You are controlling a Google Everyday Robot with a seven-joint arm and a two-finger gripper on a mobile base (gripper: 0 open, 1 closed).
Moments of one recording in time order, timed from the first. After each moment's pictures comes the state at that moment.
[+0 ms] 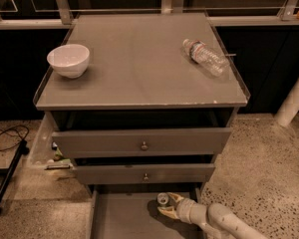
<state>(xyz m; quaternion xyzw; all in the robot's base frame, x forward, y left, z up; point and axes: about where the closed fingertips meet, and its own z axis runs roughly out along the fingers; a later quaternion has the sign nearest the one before) 0.526 -0.104 0.219 -0.41 0.75 0.25 0.46</state>
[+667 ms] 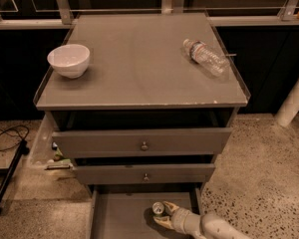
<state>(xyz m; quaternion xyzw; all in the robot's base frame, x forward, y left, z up) 0.491 -0.080 0.200 -0.43 0.76 0.22 0.44</state>
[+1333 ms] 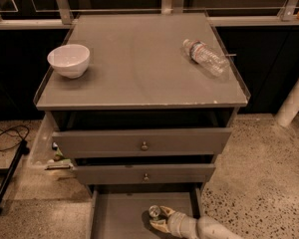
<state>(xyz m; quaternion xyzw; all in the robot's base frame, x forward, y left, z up) 0.479 -0.070 0.164 -0.40 0.78 0.25 0.42</state>
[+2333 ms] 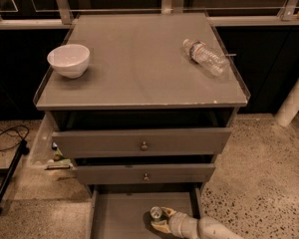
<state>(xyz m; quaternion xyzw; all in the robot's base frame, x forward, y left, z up) 0.479 -0.070 0.167 -0.40 0.78 0.25 0.42</state>
